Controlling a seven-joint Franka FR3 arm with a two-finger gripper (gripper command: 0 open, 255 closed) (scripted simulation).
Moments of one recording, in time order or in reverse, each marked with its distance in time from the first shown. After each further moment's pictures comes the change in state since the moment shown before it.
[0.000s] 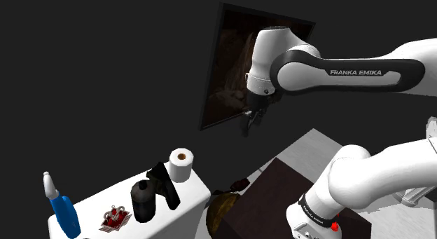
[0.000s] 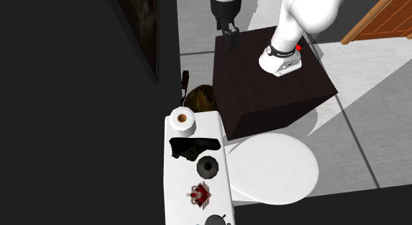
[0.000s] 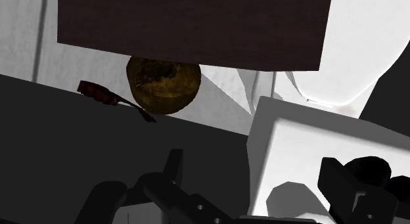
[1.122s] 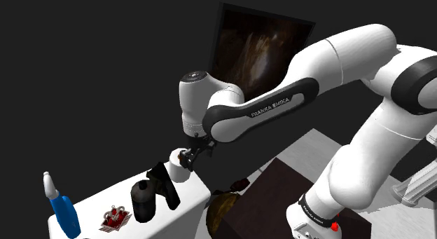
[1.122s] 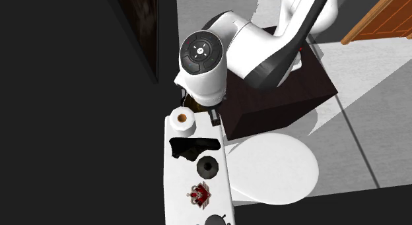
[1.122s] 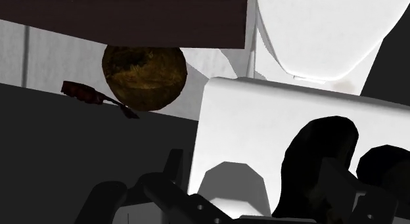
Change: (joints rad) arm 0.030 0.629 0.292 0.244 -0.165 0.302 0.510
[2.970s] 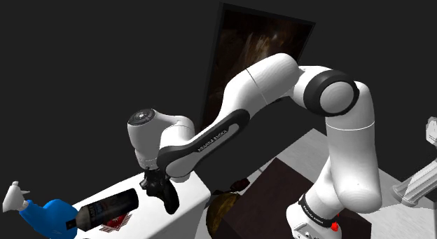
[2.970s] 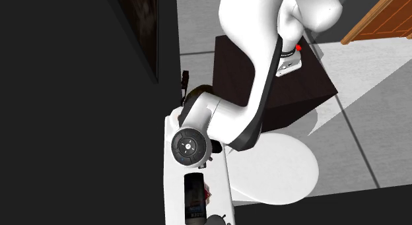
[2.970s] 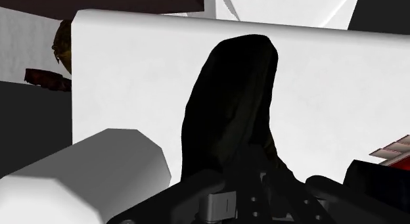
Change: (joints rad) arm 0.241 0.532 -0.104 0.389 -0.270 0.109 0.333
